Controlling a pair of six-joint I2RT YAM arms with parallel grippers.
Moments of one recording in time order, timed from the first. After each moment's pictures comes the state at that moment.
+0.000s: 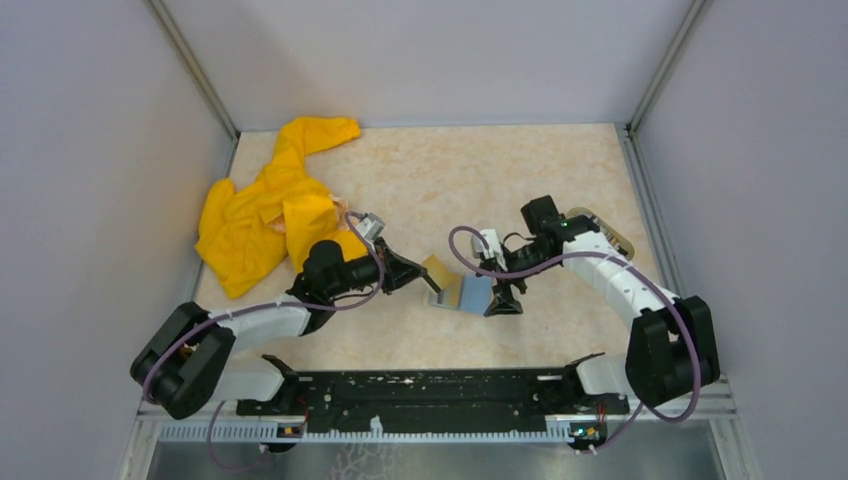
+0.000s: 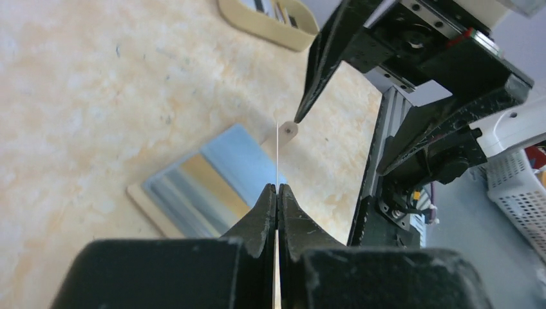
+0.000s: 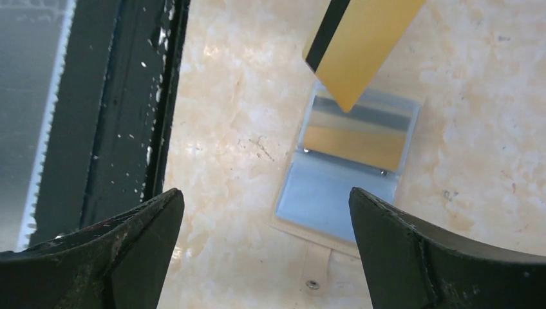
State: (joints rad) left arm -0.69 1.28 0.38 0.88 0.49 -0.49; right arm 0.35 1.34 0.97 -0.96 -0.98 -1.16
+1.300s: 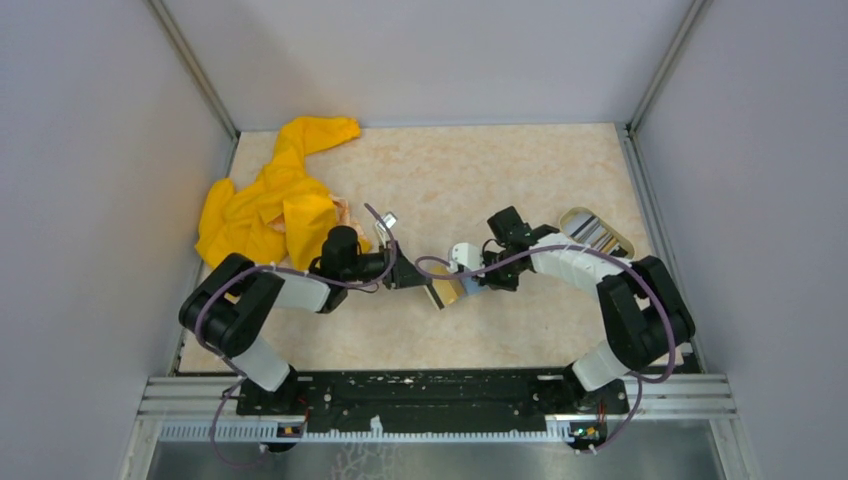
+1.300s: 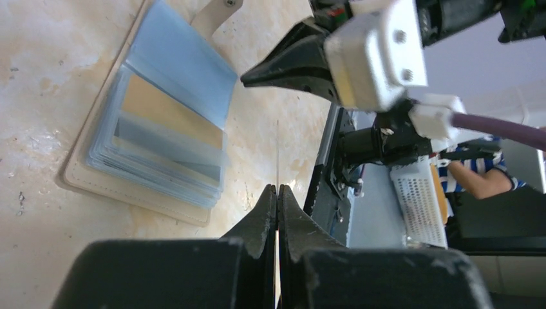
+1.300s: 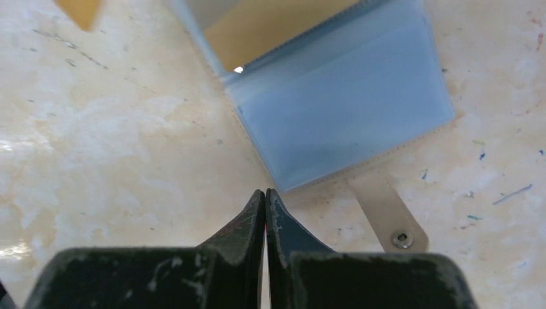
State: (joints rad) left arm -0.54 1.60 0.47 0.87 0.80 -0.77; right arm 0.51 1.52 0.85 -0.58 -0.30 -0.98
